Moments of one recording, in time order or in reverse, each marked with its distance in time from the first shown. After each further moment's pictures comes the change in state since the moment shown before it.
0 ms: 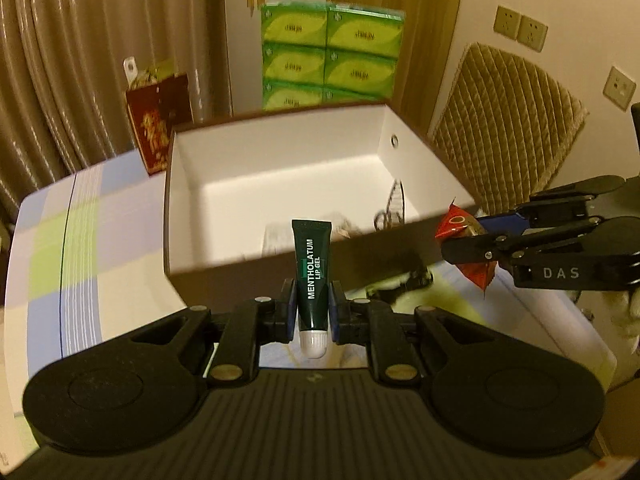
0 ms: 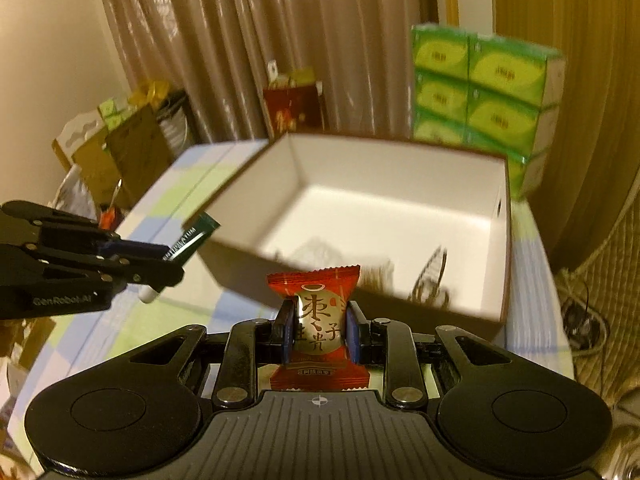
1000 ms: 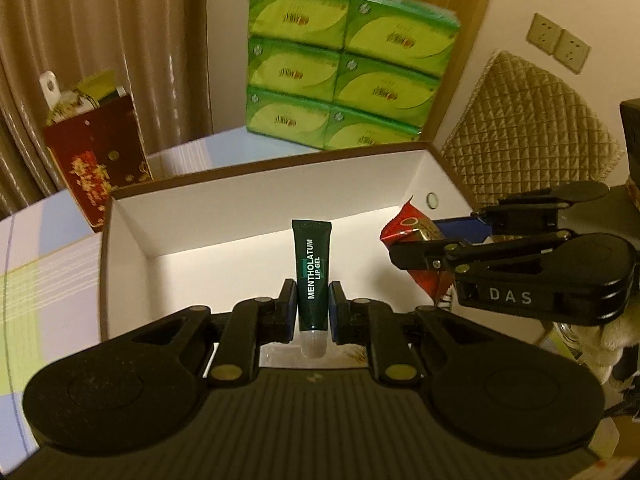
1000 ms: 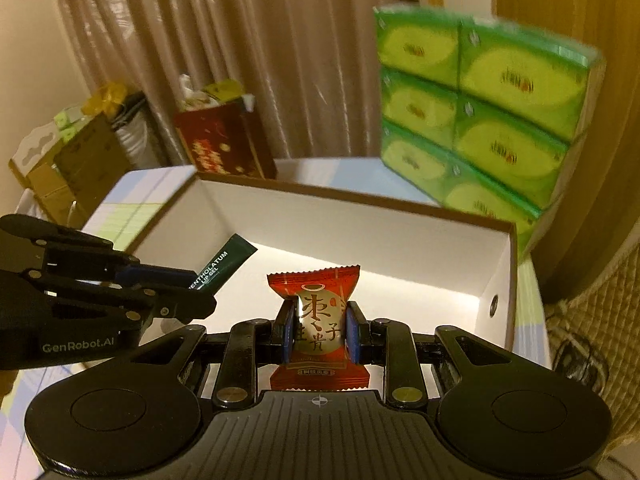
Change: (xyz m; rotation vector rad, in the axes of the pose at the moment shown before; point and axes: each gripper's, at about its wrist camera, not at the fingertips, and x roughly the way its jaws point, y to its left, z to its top) left arm 0.154 0.035 0.110 -0.039 0.098 -0.072; right arm 0.131 -0.089 0.094 0.049 0.090 -0.038
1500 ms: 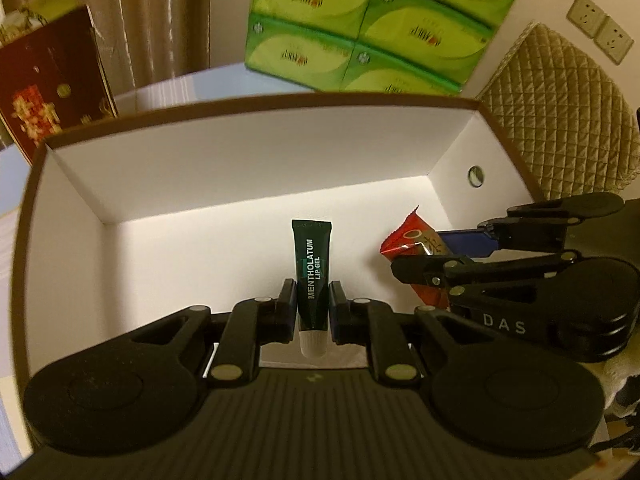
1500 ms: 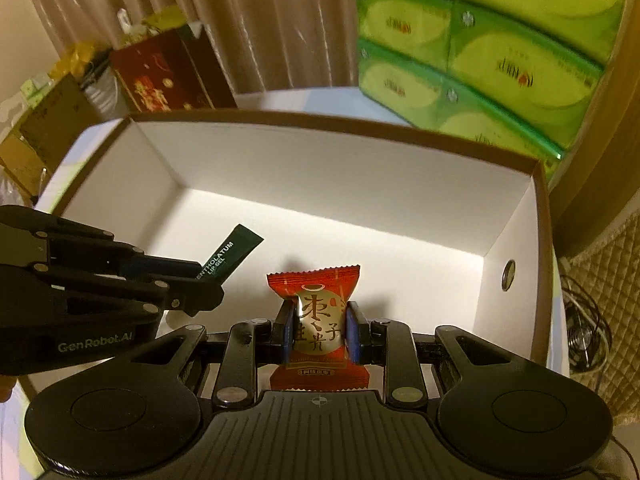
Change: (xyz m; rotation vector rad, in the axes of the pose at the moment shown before) left arm 0.083 0.018 0.002 -0.080 0.145 -0.020; right arm 0.062 -0.030 -0.003 0.027 0.170 -0.043
